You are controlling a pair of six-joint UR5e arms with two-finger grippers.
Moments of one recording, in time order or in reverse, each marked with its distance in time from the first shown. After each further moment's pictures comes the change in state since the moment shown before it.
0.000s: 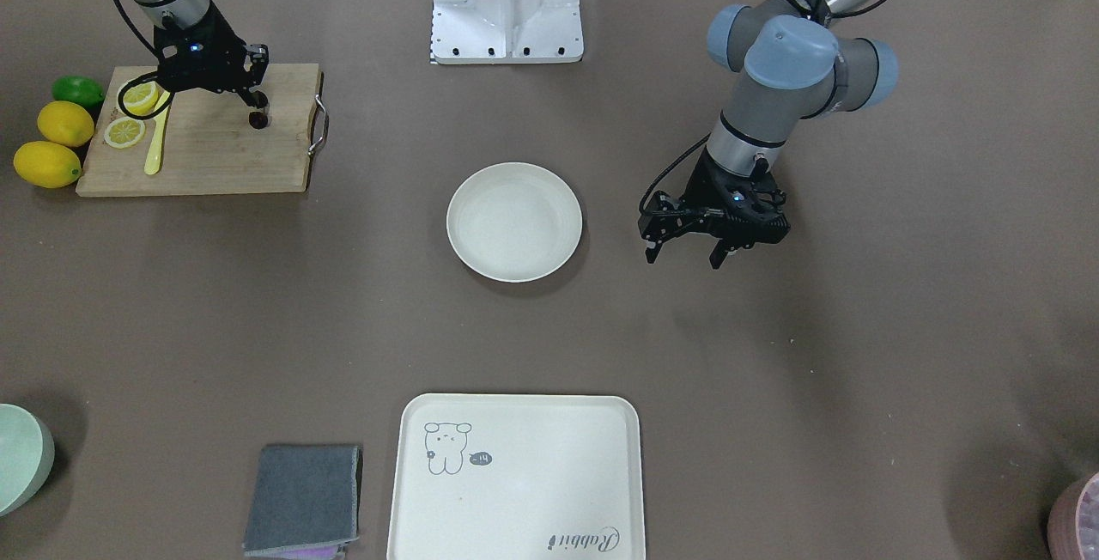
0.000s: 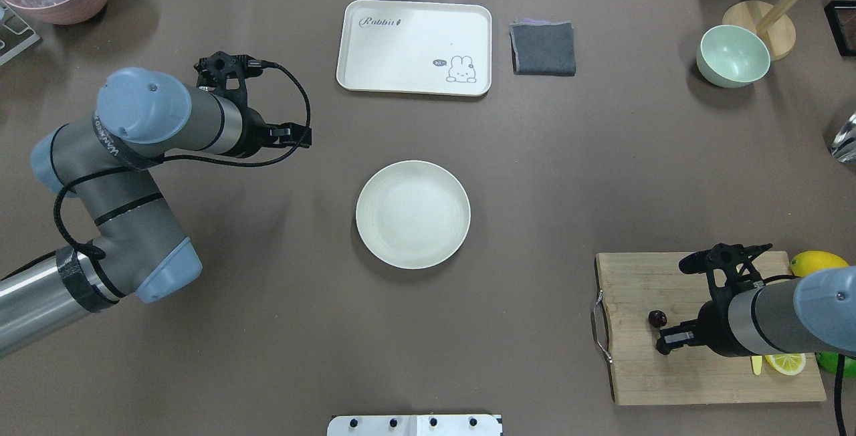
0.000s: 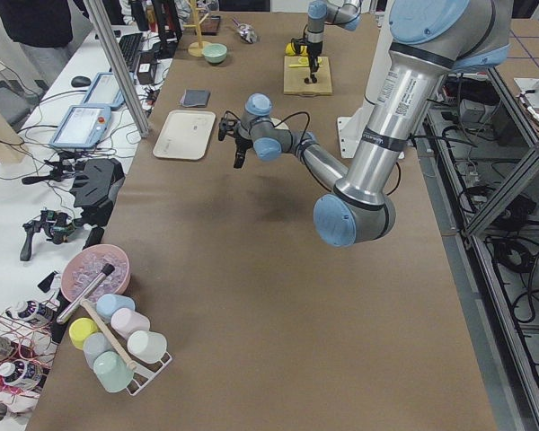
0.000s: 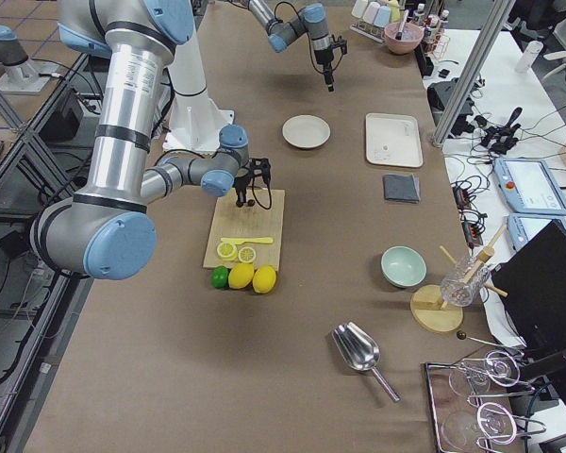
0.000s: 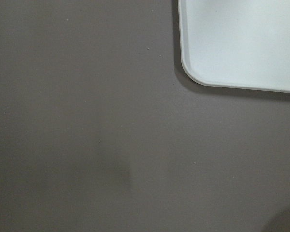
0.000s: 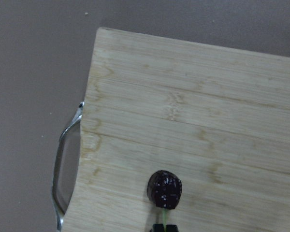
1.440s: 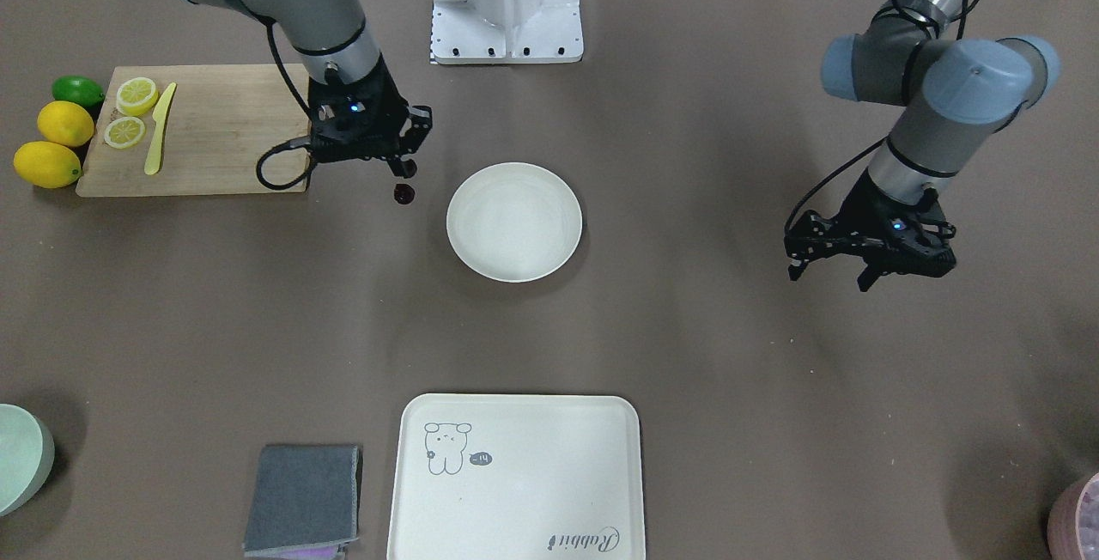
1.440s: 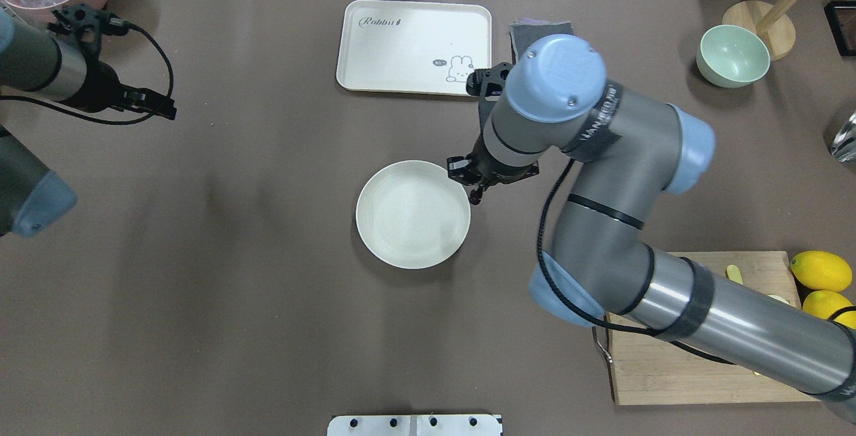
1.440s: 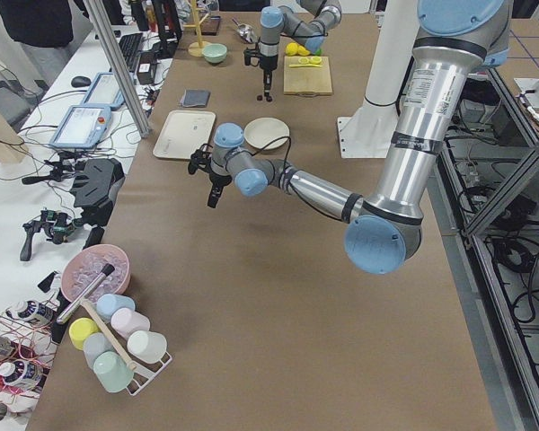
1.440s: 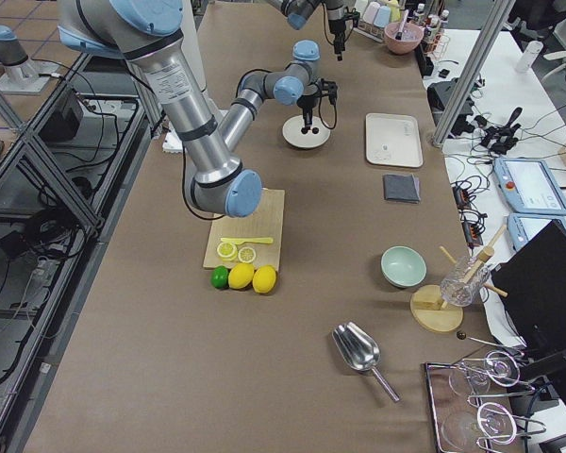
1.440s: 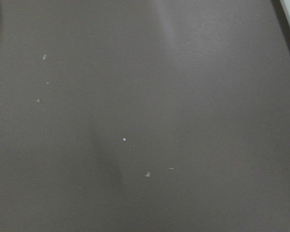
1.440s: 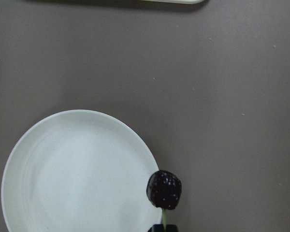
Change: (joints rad) left arm -0.316 0.187 0.036 0.004 -0.253 0.465; right arm 0.223 0.969 -0.384 -0.602 0.080 -0.042
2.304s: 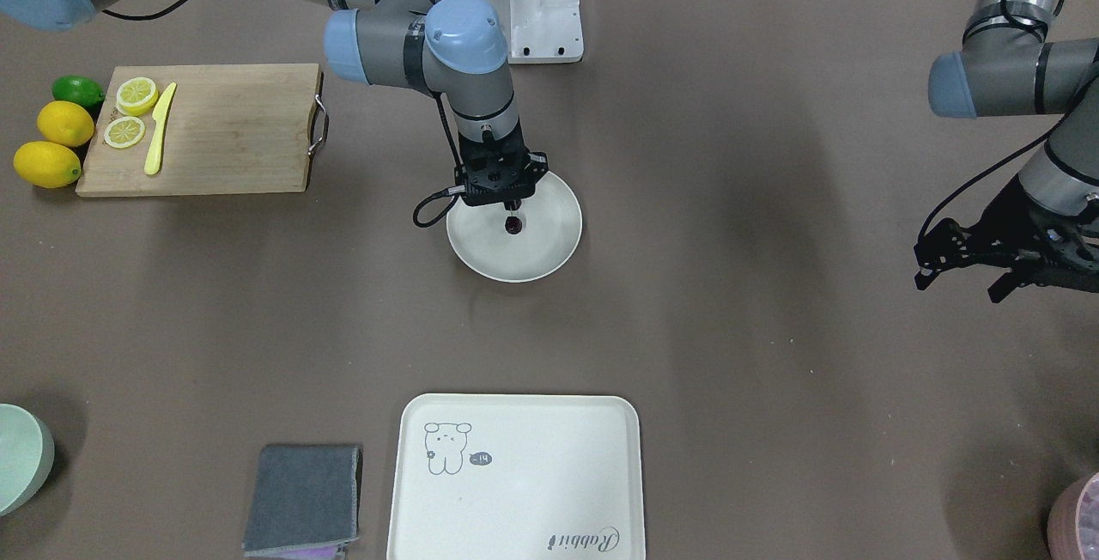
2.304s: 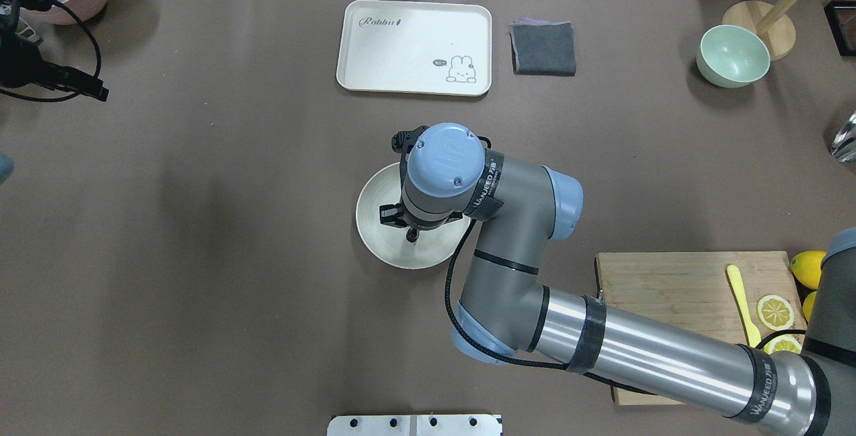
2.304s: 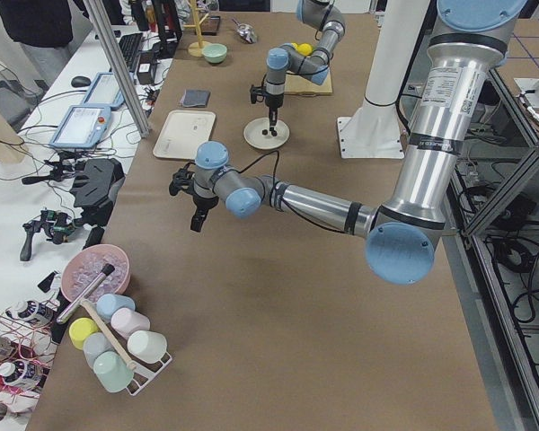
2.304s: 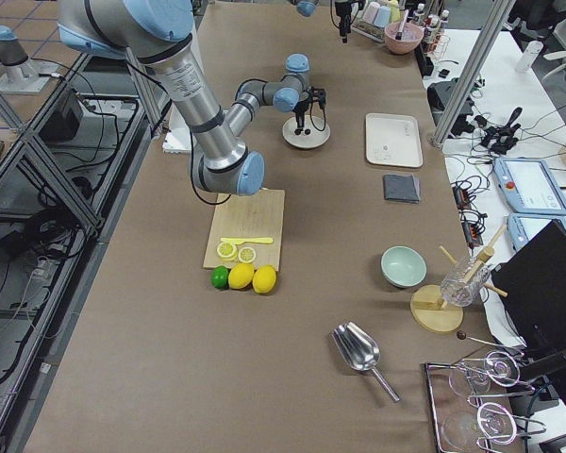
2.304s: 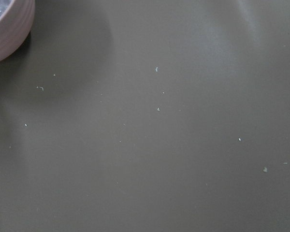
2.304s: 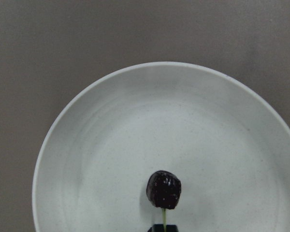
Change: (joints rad) left arm -0.128 0.033 0.054 -0.001 -0.073 0.154; right arm -0.147 0.090 -0.242 0.216 -0.092 0.100
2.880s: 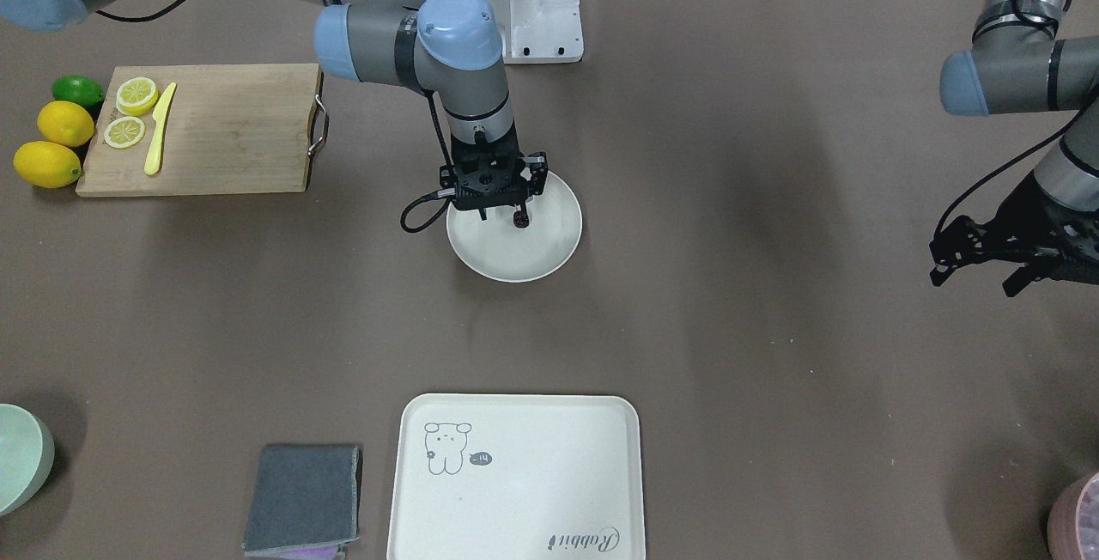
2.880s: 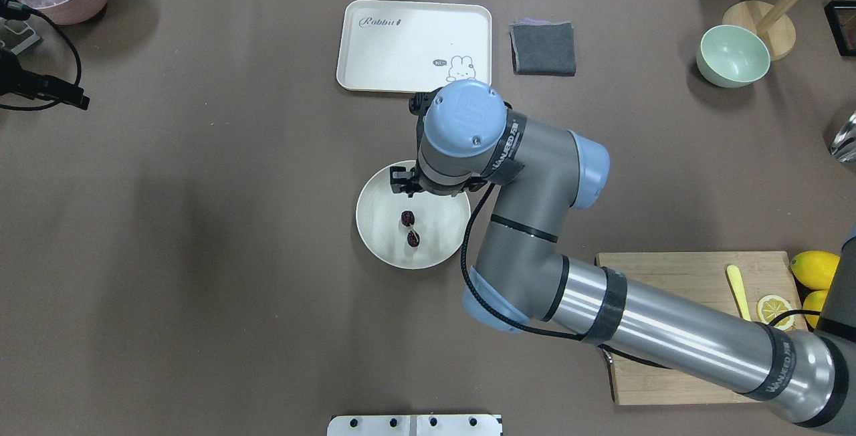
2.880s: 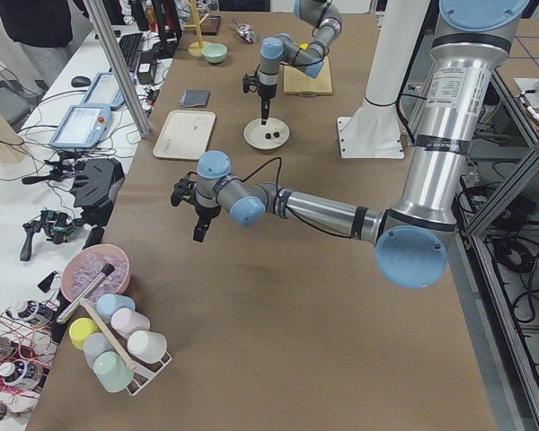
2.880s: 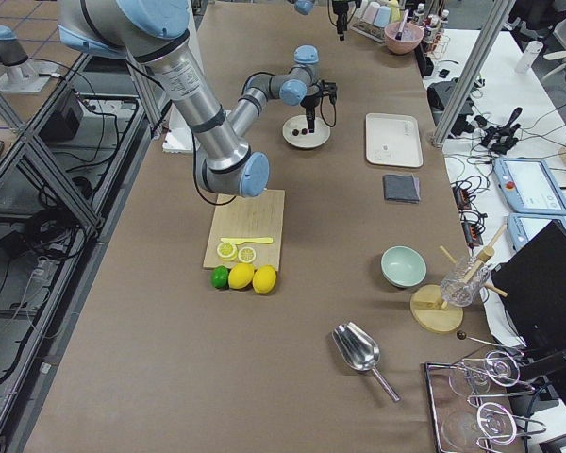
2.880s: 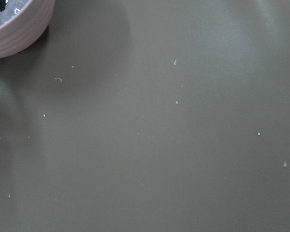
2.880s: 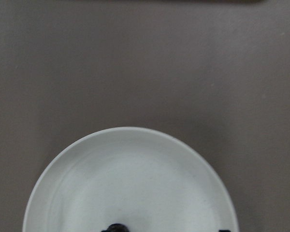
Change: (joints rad) left arm -0.020 0.057 -0.003 -0.006 -0.009 0.014; right arm 0.115 -0.020 0.100 -0.125 0.035 -0.028
